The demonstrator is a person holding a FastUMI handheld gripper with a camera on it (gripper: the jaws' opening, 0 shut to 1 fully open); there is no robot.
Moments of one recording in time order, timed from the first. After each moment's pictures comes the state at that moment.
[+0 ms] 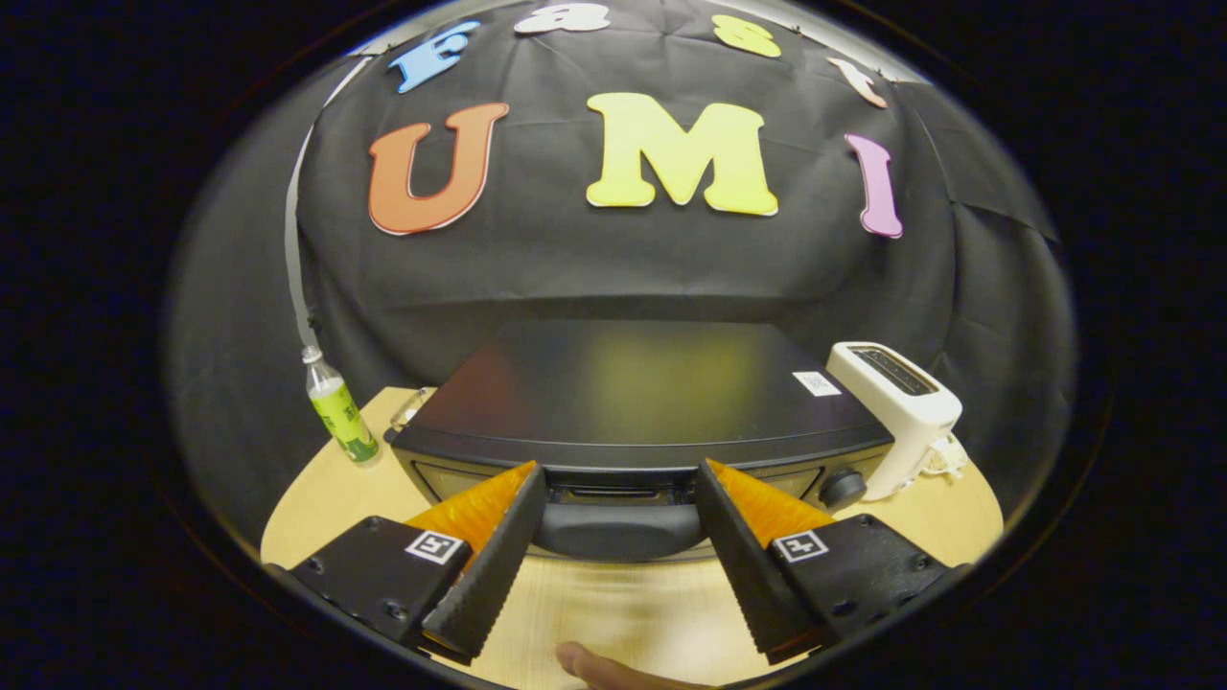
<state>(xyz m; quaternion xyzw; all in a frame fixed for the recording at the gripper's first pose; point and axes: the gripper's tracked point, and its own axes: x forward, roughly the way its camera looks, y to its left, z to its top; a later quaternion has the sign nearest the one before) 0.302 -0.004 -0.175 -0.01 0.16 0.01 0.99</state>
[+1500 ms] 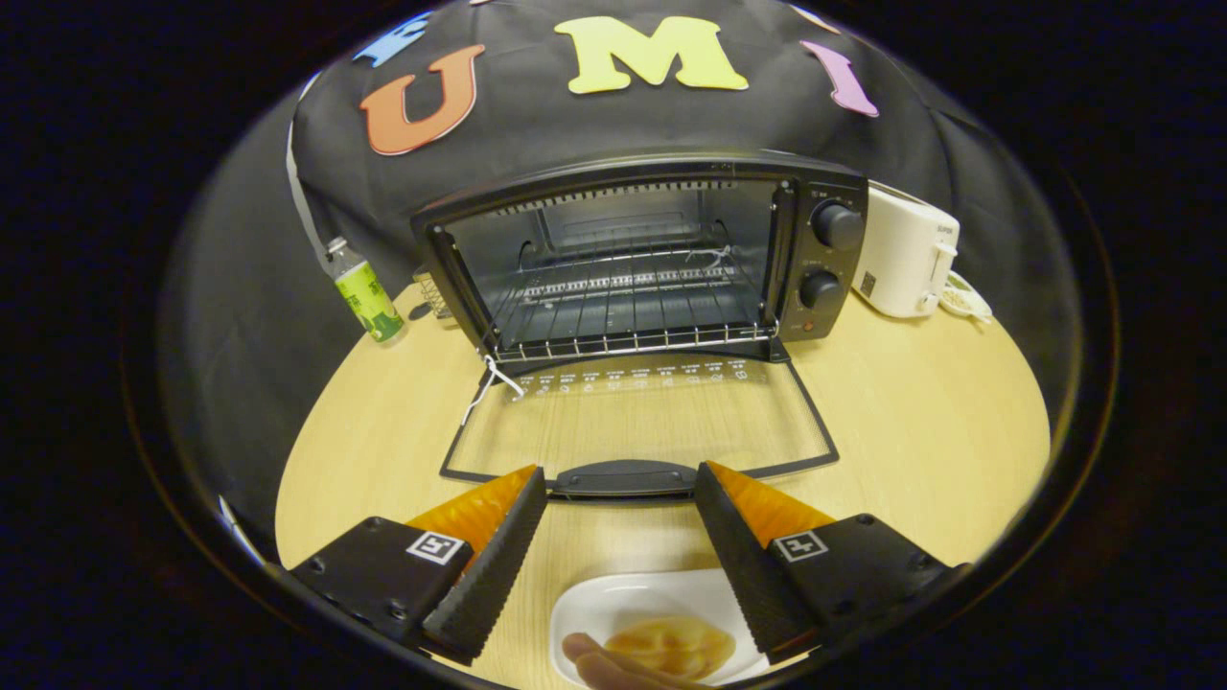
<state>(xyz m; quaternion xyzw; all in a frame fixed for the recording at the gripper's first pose) 0.178 -0.005 -0.308 0.04 0.30 0.03 0.95</state>
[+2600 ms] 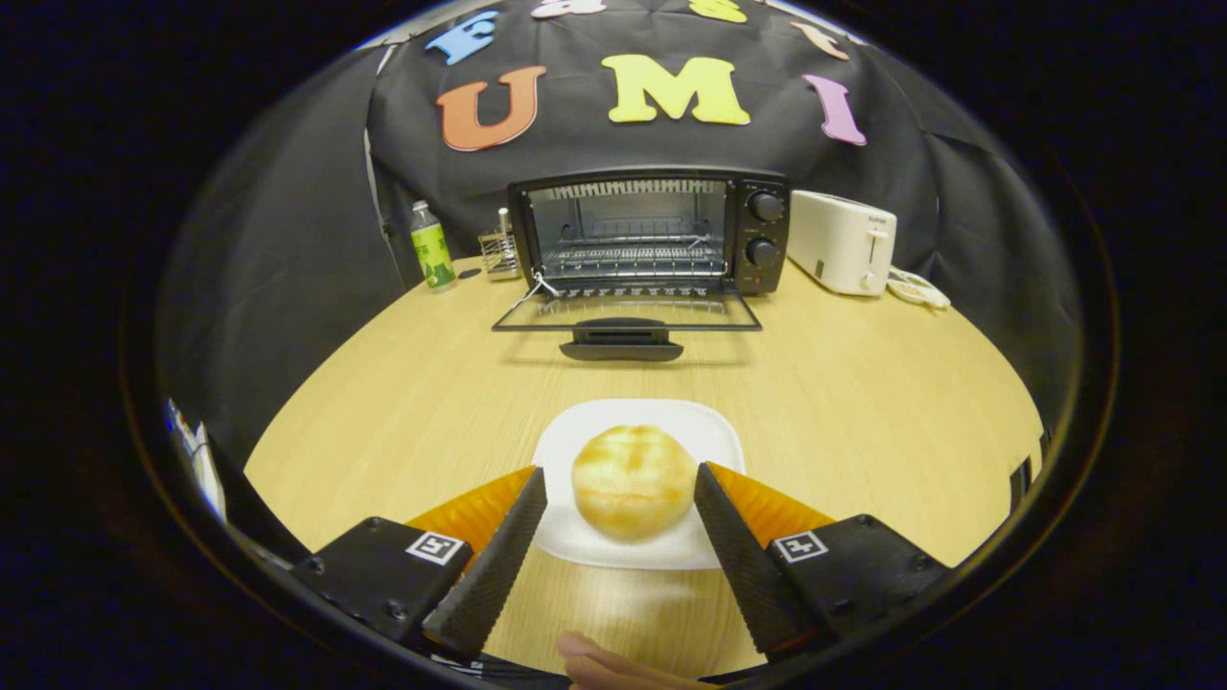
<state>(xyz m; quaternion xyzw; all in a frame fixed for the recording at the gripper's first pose) 0.033 -0.024 -0.366 0.01 0.25 0.06 0.97</state>
